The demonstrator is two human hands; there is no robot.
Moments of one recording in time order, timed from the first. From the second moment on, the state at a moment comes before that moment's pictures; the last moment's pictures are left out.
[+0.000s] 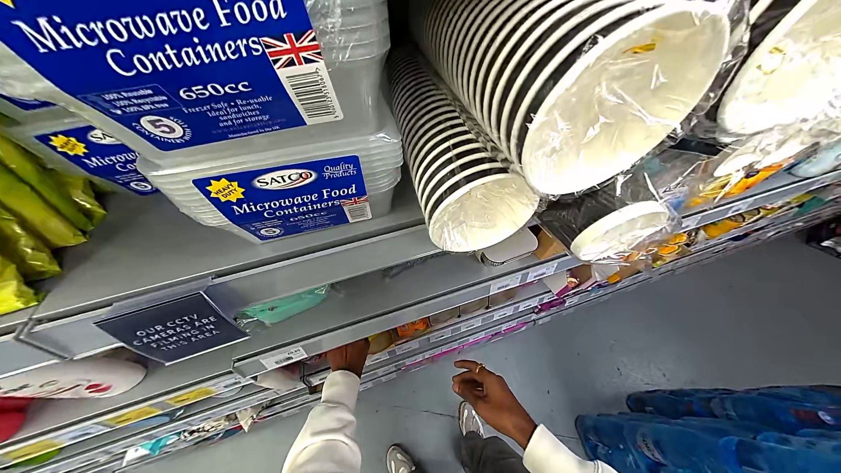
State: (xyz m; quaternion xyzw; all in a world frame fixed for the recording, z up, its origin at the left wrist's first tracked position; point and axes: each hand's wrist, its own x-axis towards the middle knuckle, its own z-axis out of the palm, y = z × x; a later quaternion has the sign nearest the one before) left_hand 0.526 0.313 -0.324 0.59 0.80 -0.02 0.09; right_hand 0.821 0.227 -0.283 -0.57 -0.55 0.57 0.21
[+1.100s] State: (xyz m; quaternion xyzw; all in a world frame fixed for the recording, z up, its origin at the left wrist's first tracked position) left_hand 0.539 0.232 -0.307 0.54 0.69 0.48 0.07; right_hand 0.770 0.265 -0.115 -0.25 -0.61 0.62 0.43
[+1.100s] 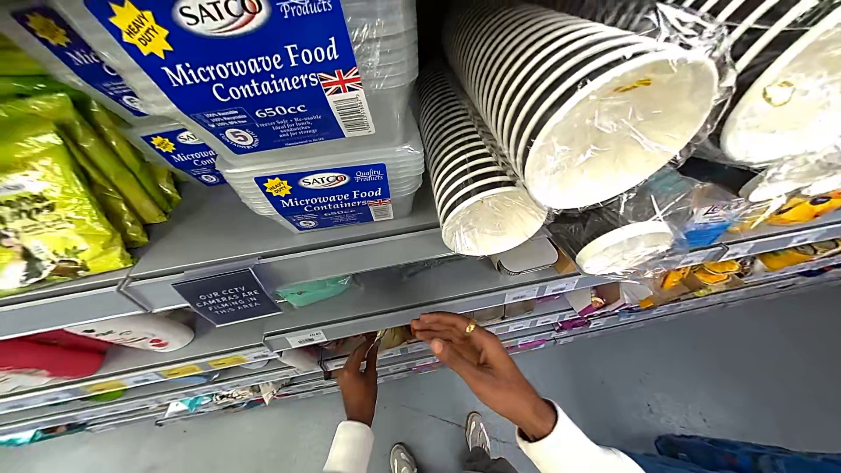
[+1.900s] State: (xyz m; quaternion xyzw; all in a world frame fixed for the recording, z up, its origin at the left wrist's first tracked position) left_hand 0.600 0.181 -0.094 0.39 0.52 0.68 0.34; right_hand 0.761 0.247 -0.093 -0.36 -0.52 0.59 0.50
